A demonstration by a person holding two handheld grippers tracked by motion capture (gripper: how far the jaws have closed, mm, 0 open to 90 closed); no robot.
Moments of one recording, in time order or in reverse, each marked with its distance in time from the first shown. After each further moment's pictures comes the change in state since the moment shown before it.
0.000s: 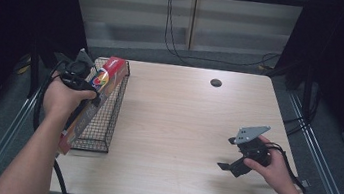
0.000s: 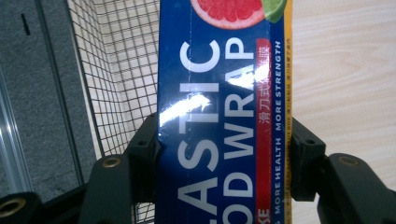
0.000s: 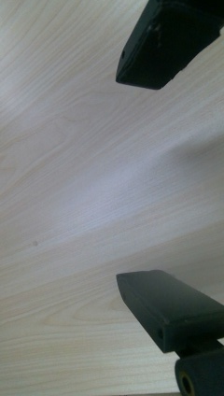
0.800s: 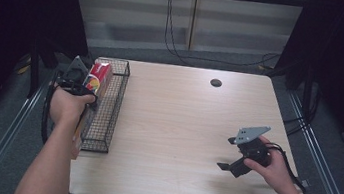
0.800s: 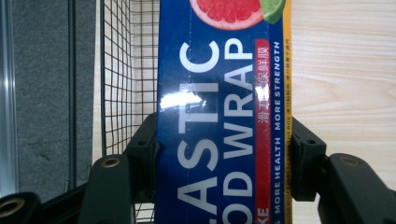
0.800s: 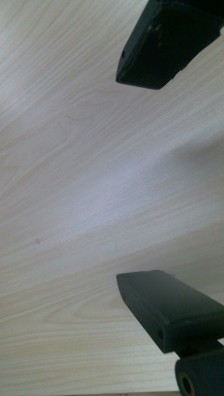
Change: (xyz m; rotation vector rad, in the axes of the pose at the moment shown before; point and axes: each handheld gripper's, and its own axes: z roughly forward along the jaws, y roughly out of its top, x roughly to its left) left arm 0.008 -0.011 0.031 0.011 0.067 -0.216; right arm 0.000 0.000 -0.001 0.002 -0.009 -0.009
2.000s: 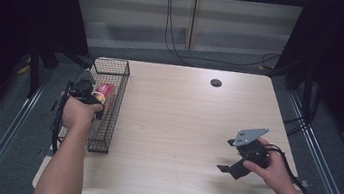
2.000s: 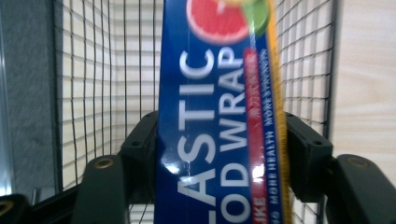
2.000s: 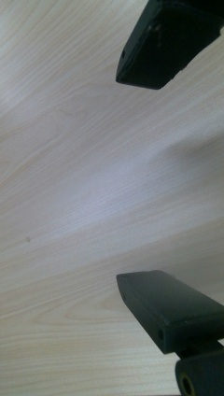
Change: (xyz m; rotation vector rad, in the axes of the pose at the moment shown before) left arm -0.003 0.001 0.042 0.014 0.005 -0.035; right arm 0.002 -0.004 0.004 0.014 0.009 -0.014
